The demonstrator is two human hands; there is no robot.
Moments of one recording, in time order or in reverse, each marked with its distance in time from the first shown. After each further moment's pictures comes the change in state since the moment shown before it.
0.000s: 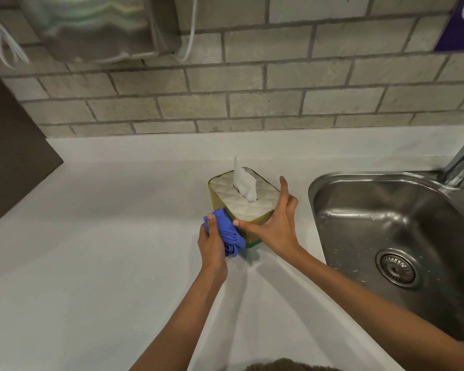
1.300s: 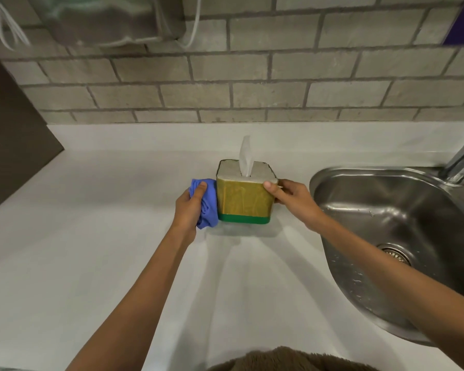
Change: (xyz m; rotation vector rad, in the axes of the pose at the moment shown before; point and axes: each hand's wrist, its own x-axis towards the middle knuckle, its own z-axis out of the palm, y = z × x) left_hand 0.033 0.058 -0.024 0.229 -0.103 0.050; right_hand 0.038 0.005 -0.044 0.201 -0.319 0.152
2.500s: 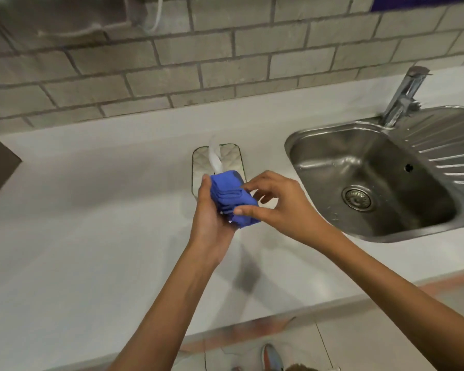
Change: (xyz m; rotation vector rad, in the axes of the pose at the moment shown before) left_hand -0.126 0.026 -0.035 -0.403 -0.551 -0.283; right_hand -0.158 -0.093 0.087 -0.311 0.156 -0.246
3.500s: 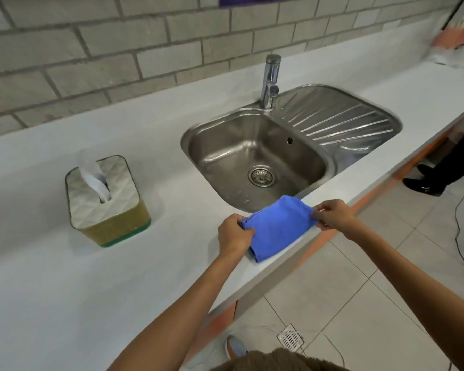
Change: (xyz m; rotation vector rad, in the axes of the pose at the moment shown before) left_hand 0.054 -0.189 0.086 1.190 -0.085 -0.017; right_hand -0.165 0.183 -0.167 -0.102 0.473 1.056
